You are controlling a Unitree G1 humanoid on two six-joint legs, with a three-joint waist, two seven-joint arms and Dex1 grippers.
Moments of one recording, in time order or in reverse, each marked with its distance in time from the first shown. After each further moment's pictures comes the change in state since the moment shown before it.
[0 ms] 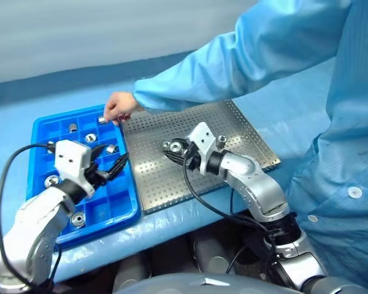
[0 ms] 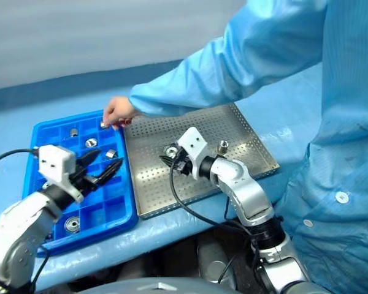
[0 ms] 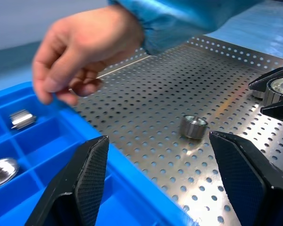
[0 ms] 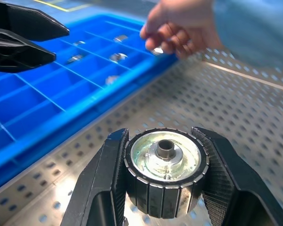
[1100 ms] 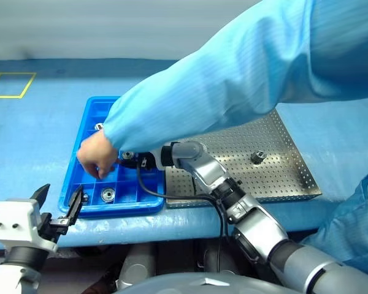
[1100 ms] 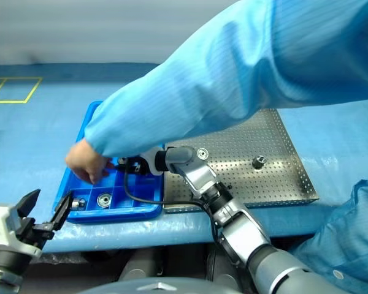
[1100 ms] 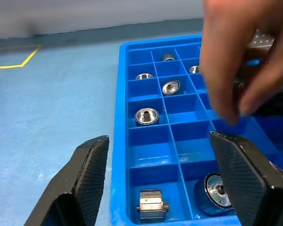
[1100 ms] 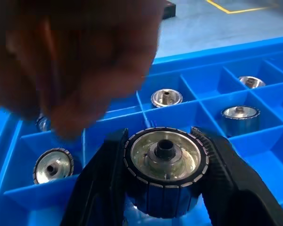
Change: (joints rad) left arm 0.600 -0.160 0.103 -0.231 -0.014 -0.322 0.208; right arm -0.376 0.309 0.105 0.810 -0.082 -0.383 0.195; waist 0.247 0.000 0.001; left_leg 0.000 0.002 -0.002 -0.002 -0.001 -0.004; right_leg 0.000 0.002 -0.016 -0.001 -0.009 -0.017
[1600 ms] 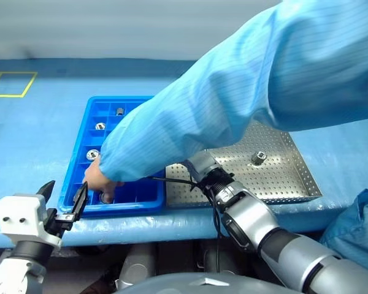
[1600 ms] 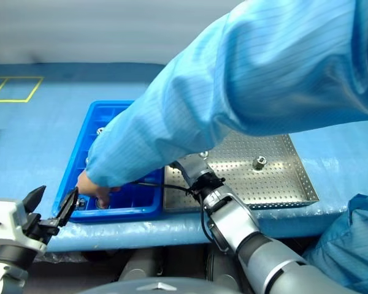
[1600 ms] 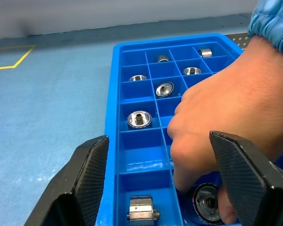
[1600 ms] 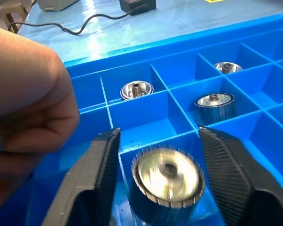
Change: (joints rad) left arm -0.029 0.022 -0.024 0.000 0.005 0.025 0.025; right arm -0.111 0.052 -0.081 0.336 -0.038 -0.189 -0.006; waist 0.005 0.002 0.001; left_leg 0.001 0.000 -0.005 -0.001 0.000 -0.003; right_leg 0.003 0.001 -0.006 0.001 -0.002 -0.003
